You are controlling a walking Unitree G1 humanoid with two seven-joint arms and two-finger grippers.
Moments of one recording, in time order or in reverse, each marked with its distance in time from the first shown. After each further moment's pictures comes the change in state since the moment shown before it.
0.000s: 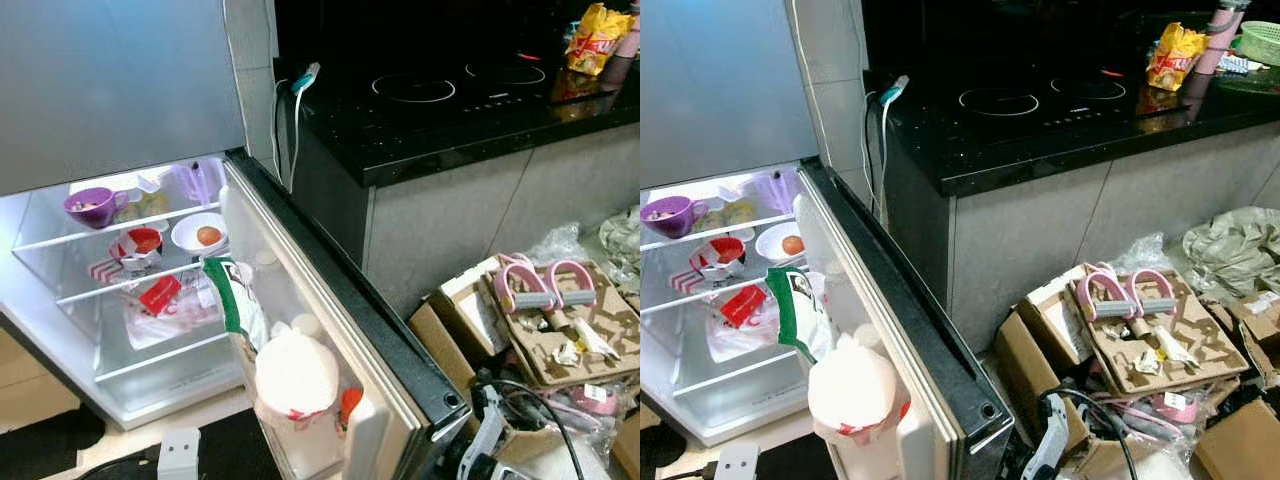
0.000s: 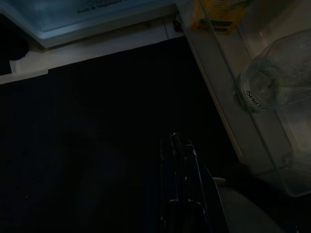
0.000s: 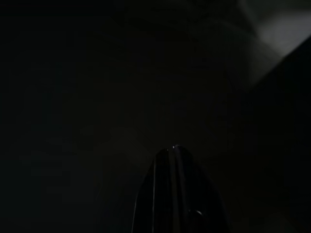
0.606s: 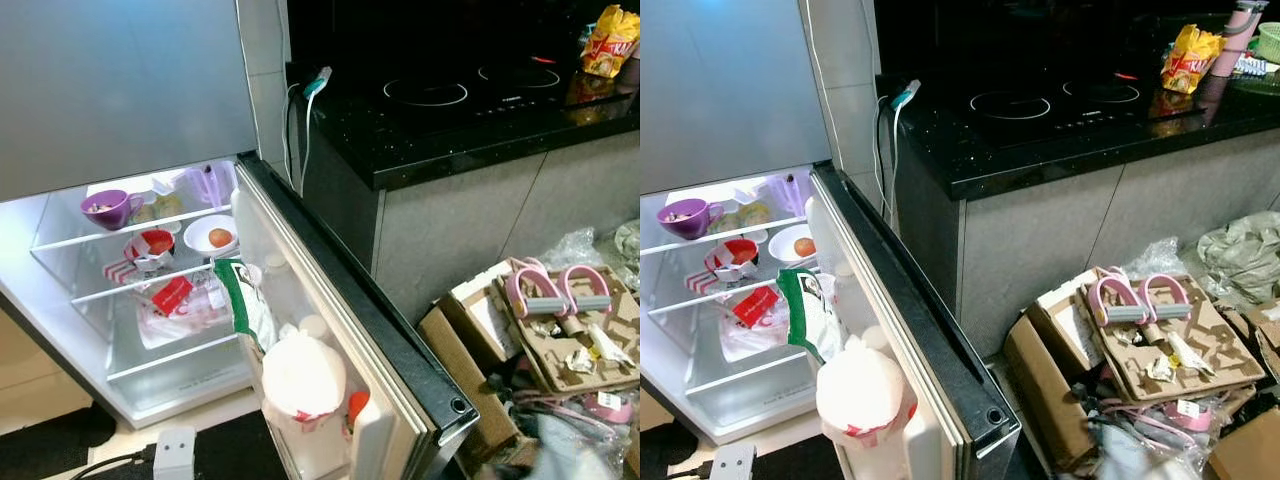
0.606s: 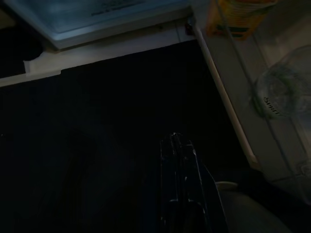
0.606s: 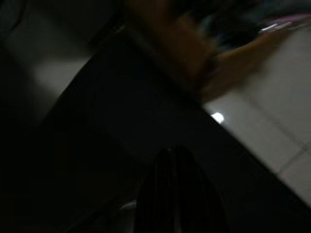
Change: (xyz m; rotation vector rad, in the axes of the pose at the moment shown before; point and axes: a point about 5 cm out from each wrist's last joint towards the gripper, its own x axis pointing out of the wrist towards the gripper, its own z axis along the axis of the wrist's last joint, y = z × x) left arm 0.001 0.004 0.004 -0.001 -0.002 0.015; right arm -0.083 -0.069 0.023 -0.242 -0.199 -0.971
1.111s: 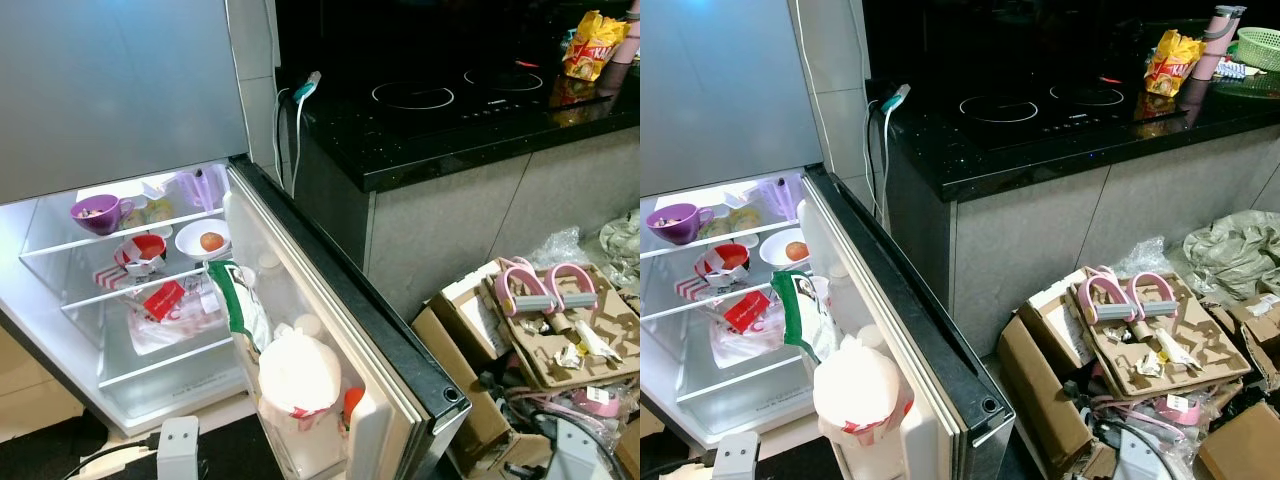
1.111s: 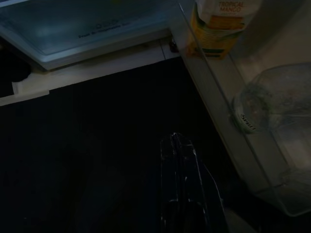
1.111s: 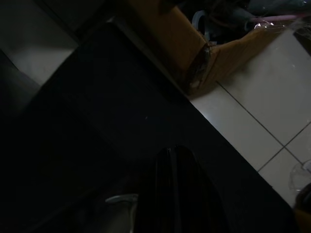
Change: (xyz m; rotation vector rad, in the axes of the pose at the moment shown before) left arm 0.004 -0.010 0.012 0.010 -0.049 -0.042; right arm 0.003 0.006 -0.014 -0.096 0.024 -0.062
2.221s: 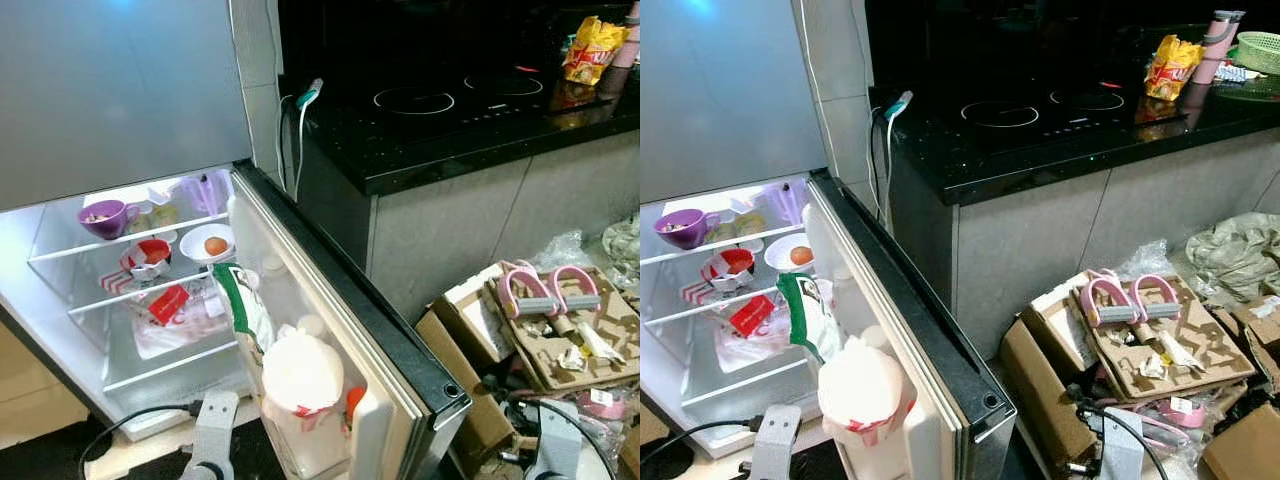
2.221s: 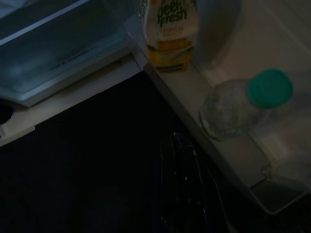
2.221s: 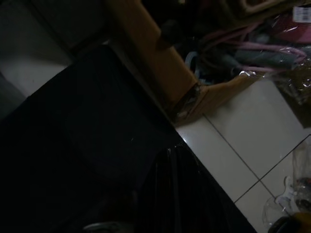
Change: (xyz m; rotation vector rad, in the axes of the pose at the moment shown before) left arm 0.017 -0.026 0.030 0.134 0.014 -0.129; right arm 0.001 0.002 0.026 -0.137 -0.093 -0.060
